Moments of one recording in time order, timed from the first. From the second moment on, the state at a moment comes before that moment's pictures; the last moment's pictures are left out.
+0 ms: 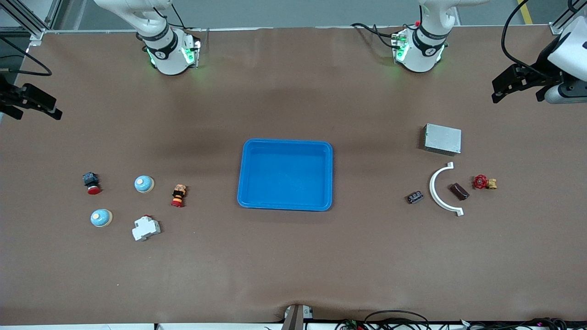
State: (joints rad) left arm 0.03 -0.09 -0.14 -1.58 0.02 1.48 -0.12; right arm -0.03 -0.09 -0.07 -1.65 0.04 1.57 -0.05
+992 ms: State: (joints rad) left arm 0.03 -0.04 -0.14 -1.58 0.03 1.47 -0.12; right arm -0.04 -0.13 -0.08 -1.70 0.04 1.59 -0.05
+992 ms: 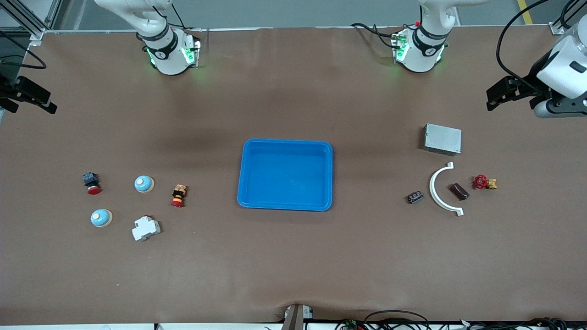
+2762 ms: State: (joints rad) left arm 0.03 0.11 -0.17 -1.64 0.07 1.58 -0.19; right arm -0.05 -0.06 -0.07 -2.21 0.04 2.25 -0.05
